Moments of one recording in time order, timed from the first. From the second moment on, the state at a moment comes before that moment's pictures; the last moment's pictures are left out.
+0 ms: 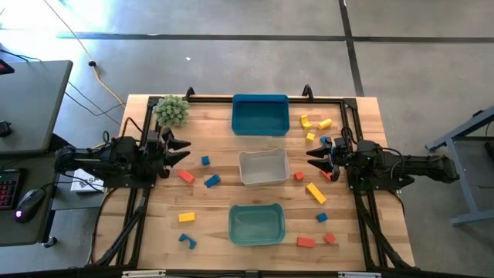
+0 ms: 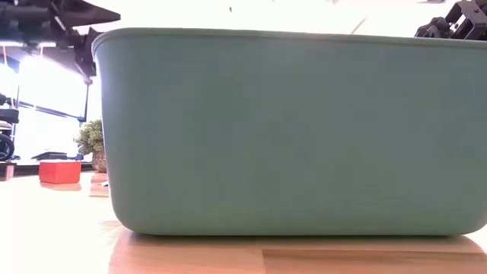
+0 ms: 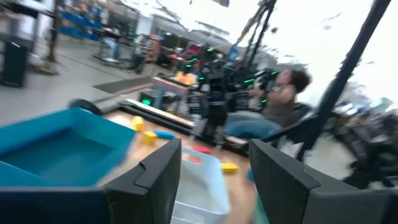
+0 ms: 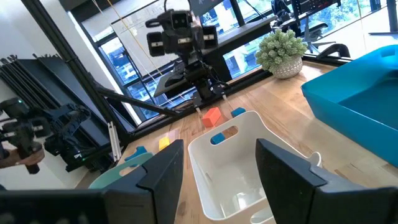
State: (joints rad) left arm 0.08 0.11 0.17 0.02 -0.19 -0.29; right arm -0.10 0.16 0.01 0.16 -0.07 0.44
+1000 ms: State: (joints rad) left arm 0.21 0.79 0.66 -0.66 -0.16 -0.17; right arm -0.10 0.16 0.01 0.15 -0.07 0.44
